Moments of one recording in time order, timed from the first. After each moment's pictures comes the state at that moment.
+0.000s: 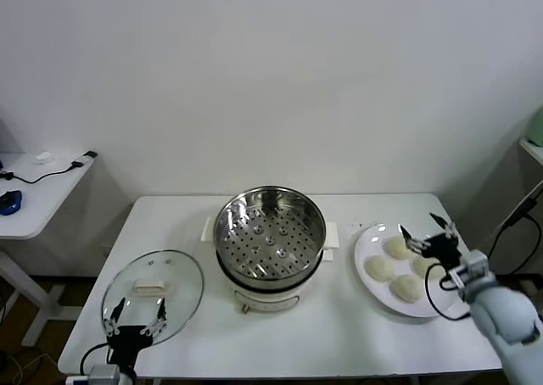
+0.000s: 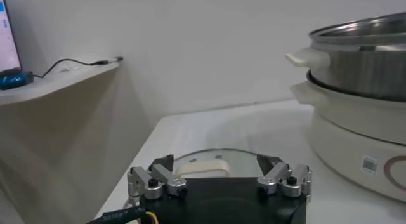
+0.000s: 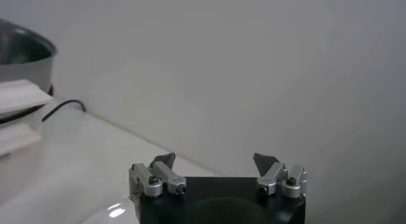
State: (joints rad) left arm 1.74 -1.42 -0.68 -2.01 -0.07 0.09 -0.05; right arm -0.89 0.64 0.24 1.55 0.27 -0.17 -0.36
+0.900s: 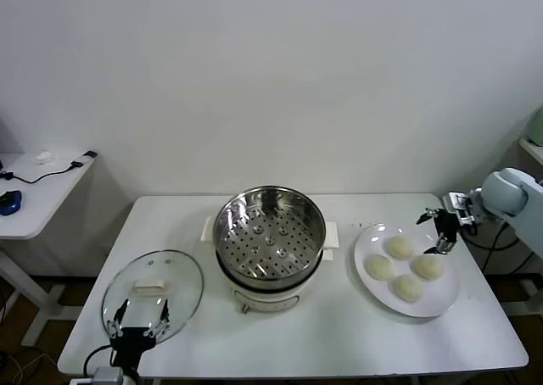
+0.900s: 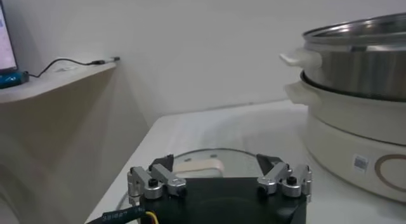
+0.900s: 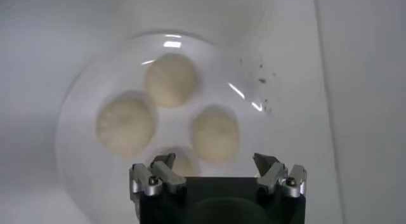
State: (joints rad) left arm 1.73 -1.46 -0.68 -1.99 -0.03 0.07 -0.03; right arm 0.12 0.61 -0.89 1.01 0.10 -0.04 -1.09
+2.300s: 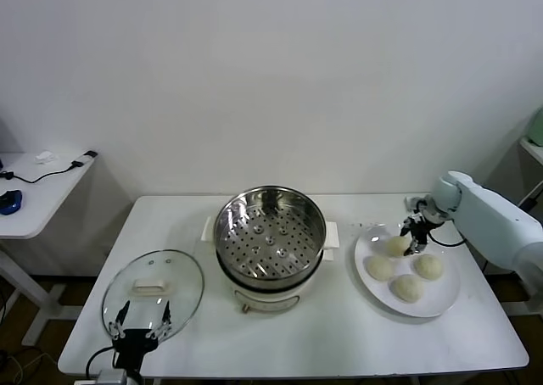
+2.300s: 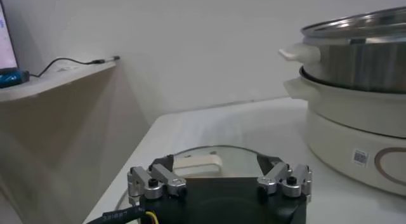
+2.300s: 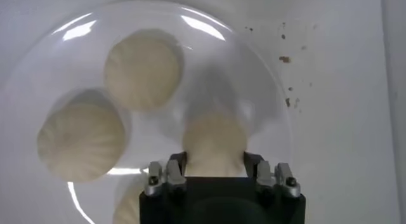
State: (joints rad) left arm 1.73 -1.48 -0.68 -1.99 0.00 0.06 -0.02; right arm 0.10 0.87 -0.88 0.71 0.01 -0.02 -1.12
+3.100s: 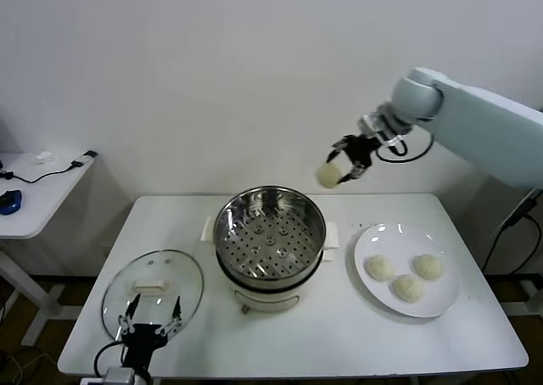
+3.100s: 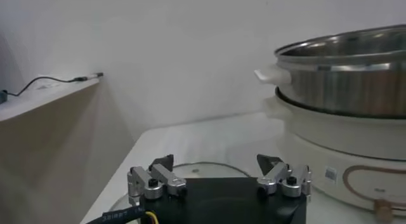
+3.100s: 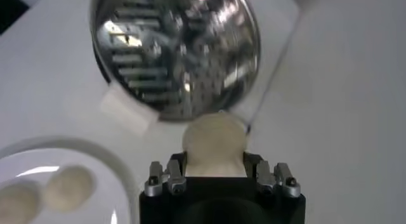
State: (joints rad) left arm 1.75 -1.48 -0.64 -2.05 0.03 0.07 -0.01; right arm 0.70 0.98 -1.27 1.31 0.26 0.25 -1.10
